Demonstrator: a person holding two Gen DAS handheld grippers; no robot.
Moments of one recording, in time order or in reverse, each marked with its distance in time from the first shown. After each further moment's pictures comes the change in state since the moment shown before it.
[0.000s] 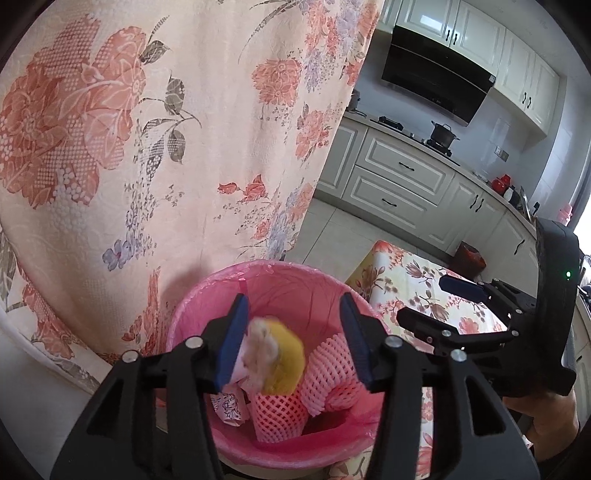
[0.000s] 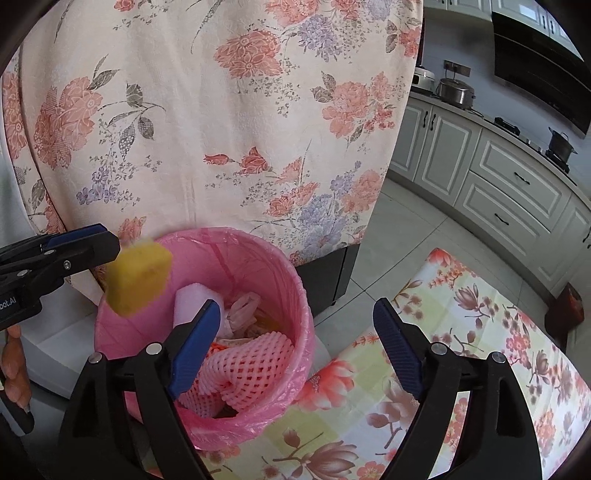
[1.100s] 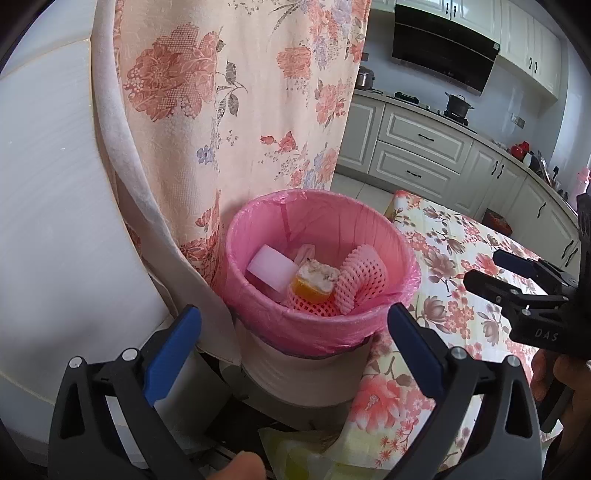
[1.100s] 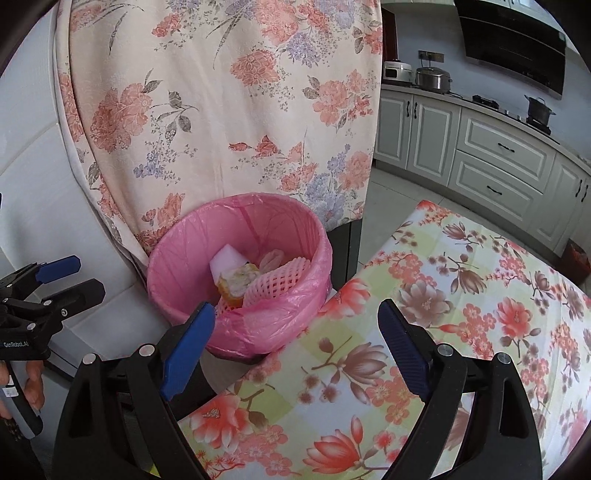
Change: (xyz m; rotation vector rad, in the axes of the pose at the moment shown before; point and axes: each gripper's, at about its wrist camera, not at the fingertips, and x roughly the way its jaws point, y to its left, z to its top) left arm -0.085 -0.003 -0.092 0.071 0.054 0.153; right arm -0.086 0.023 -0.089 0.123 -0.057 0.023
